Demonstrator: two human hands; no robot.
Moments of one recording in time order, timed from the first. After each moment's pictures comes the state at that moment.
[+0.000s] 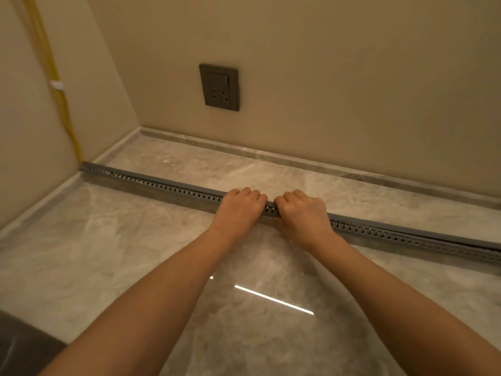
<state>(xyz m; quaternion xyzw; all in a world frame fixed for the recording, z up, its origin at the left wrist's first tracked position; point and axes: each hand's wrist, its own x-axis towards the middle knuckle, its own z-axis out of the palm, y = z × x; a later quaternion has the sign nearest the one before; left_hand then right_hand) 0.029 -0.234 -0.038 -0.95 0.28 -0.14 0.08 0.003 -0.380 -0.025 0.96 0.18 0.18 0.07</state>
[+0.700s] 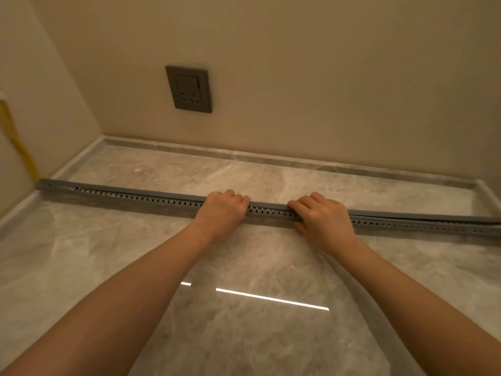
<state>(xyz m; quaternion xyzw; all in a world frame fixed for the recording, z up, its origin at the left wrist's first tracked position) 0.044 -0.223 -0.041 -0.91 0.37 -0.15 0.15 -0.024 -0.432 -0.034 0.97 0.14 0.21 0.03</state>
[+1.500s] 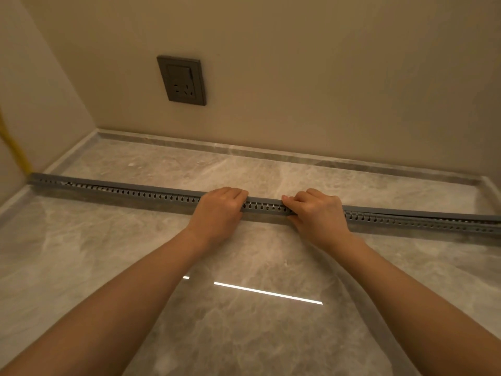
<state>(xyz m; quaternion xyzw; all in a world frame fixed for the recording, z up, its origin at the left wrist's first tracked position) 0.032 -0.231 -0.042 -0.92 0.34 -0.17 -0.07 -0.019 -0.436 -0.037 0.95 0.17 0.27 -0.04</state>
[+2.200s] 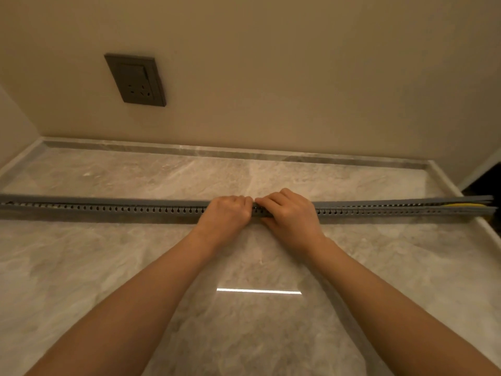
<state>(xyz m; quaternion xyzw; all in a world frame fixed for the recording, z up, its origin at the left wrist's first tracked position) 0.024 -0.283 -0.042 -0.87 0.44 -0.21 0.09 -0.026 -0.442 -0.054 0.94 0.14 0.29 -0.06</state>
